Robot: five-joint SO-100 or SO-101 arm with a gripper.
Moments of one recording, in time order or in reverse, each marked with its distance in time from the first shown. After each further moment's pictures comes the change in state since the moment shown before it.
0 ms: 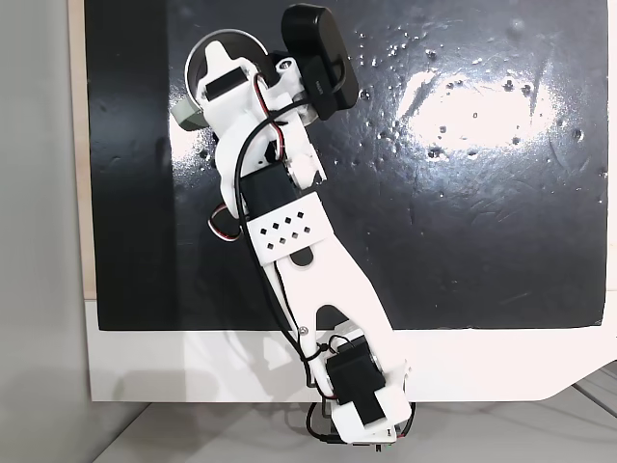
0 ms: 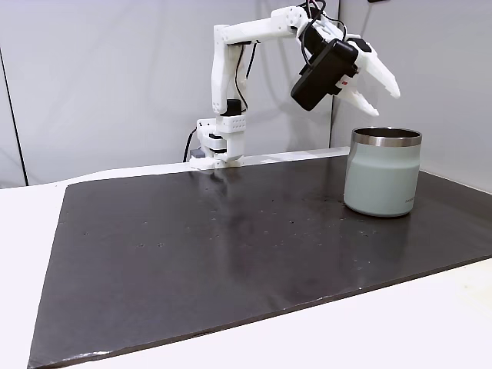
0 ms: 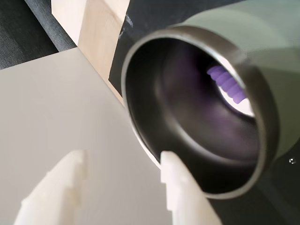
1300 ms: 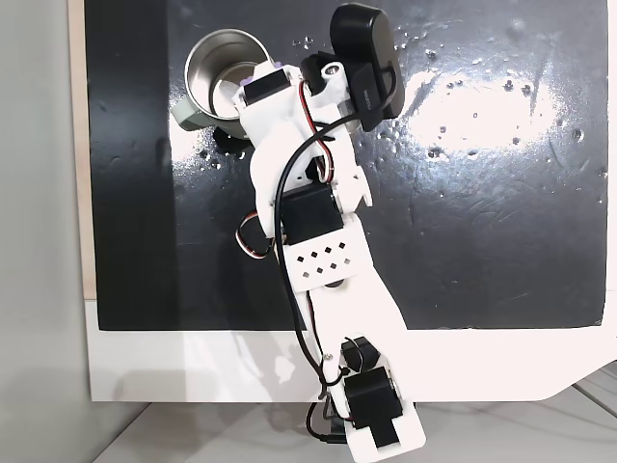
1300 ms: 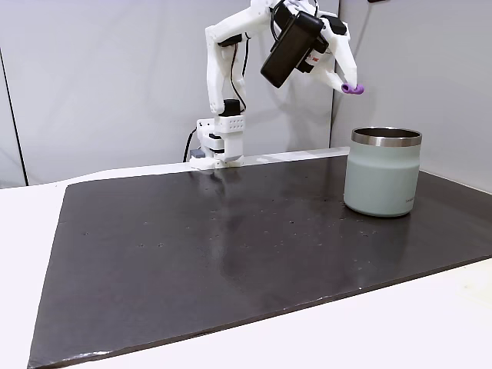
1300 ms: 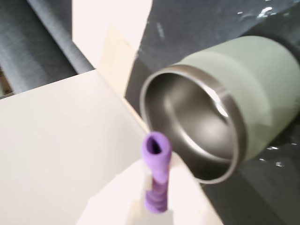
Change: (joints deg) arm 5.8 8.8 0.1 6.4 -2.3
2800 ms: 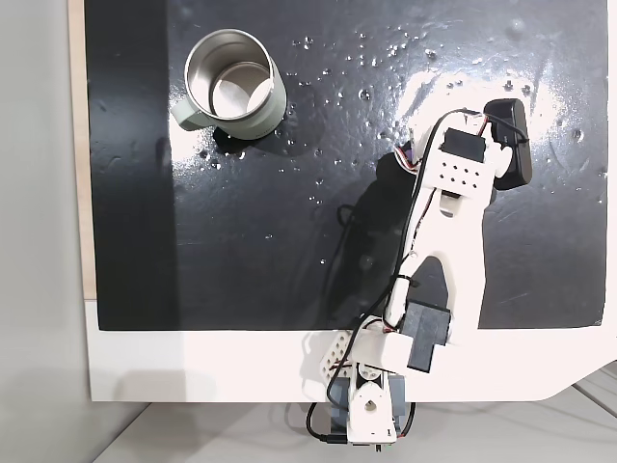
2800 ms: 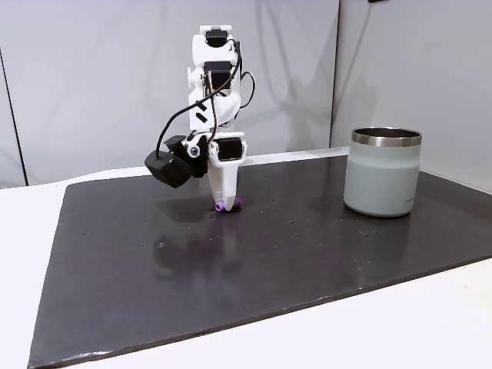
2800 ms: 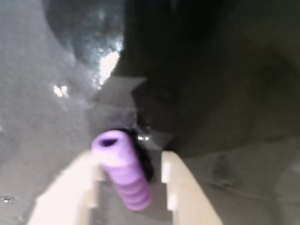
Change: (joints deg) arm 34.3 -25.5 10.3 7.6 -20.4
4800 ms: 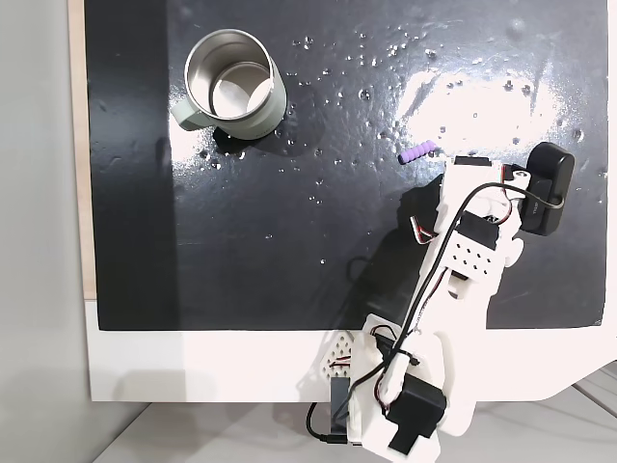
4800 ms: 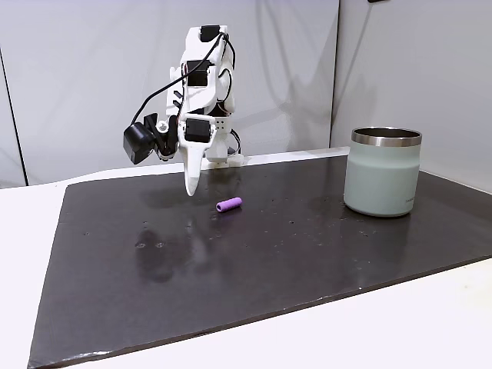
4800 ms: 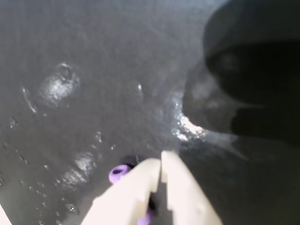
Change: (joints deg) arm 9.9 25.8 32.7 -28.7 2.5
